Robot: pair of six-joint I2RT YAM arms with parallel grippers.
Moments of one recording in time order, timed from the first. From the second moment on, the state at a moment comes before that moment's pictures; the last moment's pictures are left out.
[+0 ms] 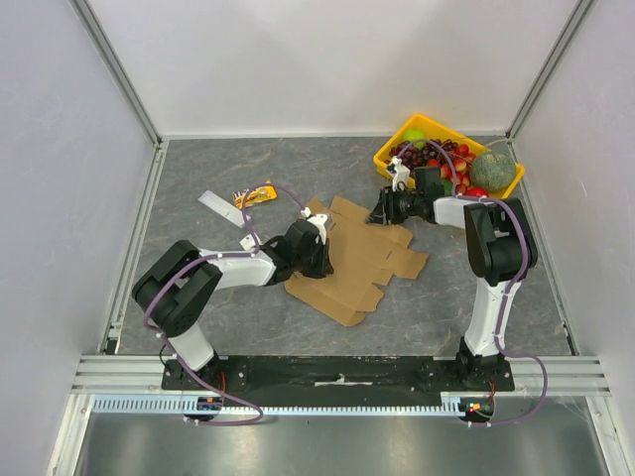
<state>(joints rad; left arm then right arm) -0.74 1.70 0.79 0.13 0.12 -0.49 0.17 2.02 1.15 0.07 -0.72 0.09</state>
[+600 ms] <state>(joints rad) -0.74 1.68 0.80 0.11 0.10 -0.49 0.19 1.96 1.14 -0.01 -0.69 0.04</state>
